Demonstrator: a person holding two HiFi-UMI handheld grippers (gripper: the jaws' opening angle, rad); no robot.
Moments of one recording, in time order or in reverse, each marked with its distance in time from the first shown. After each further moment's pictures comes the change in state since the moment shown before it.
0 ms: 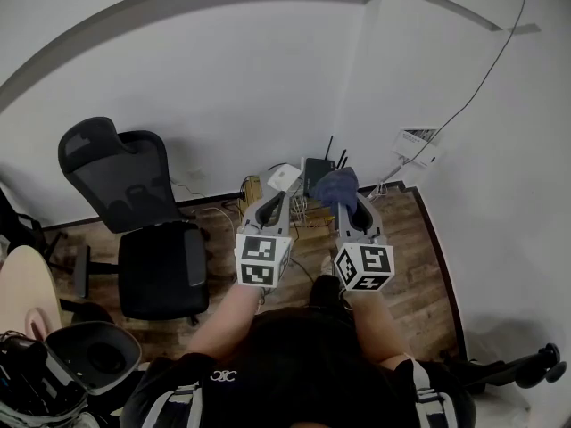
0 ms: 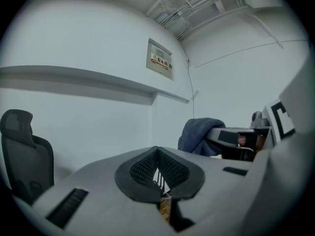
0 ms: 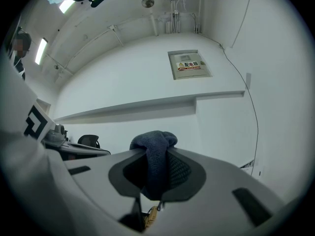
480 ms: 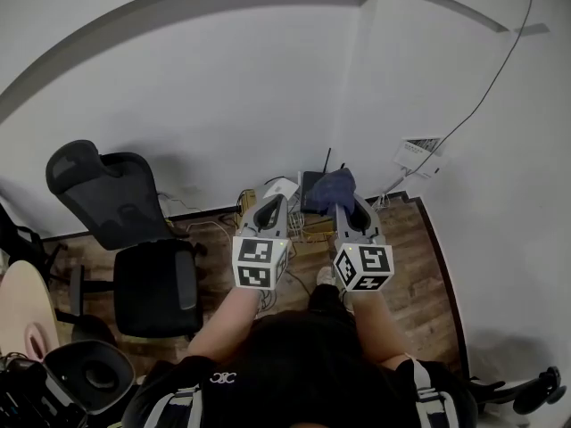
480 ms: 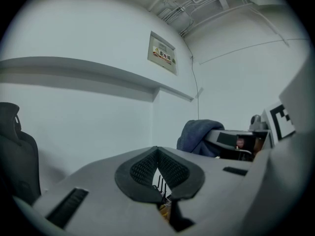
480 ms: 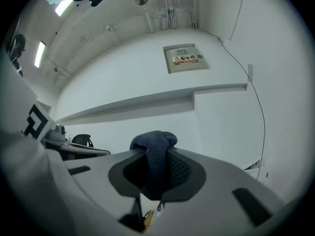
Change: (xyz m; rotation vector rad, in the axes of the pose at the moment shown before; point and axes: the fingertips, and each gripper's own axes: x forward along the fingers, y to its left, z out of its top) left arm 0.092 0.007 -0.003 -0.020 0.007 0.014; right arm 0.072 -0.061 -0.018 0.015 -0.003 0.034
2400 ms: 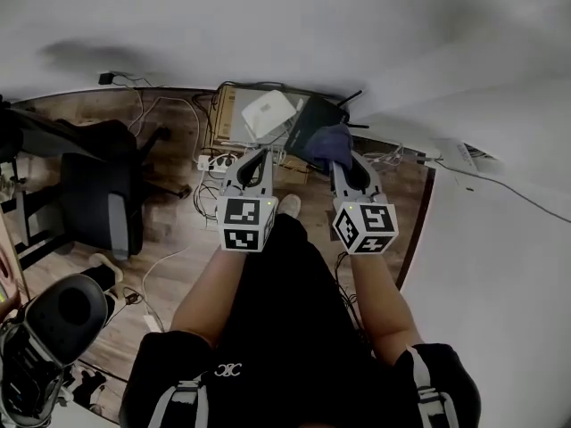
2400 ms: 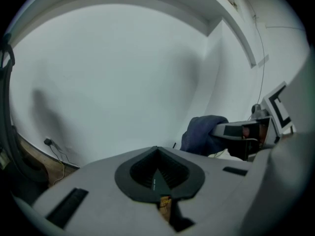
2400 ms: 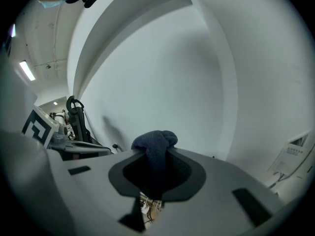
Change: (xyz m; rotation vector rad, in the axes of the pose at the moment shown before) left arm 0.311 0.112 -0.202 -0.323 0.426 0.330; right arm 0.307 -0.164 -0.253 0.074 0.633 0.352
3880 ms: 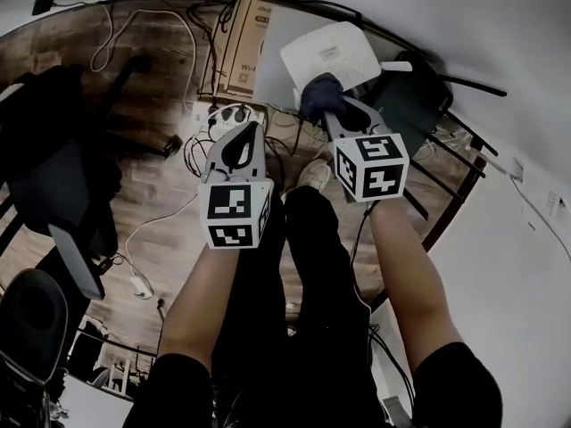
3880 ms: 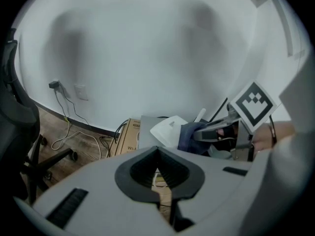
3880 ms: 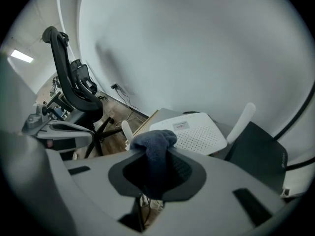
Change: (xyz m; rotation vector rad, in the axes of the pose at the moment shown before) left arm 0.164 0.194 -0.277 -0.185 0.224 0.135; right arm 0.310 0.026 -0.316 -0.126 0.532 0.198
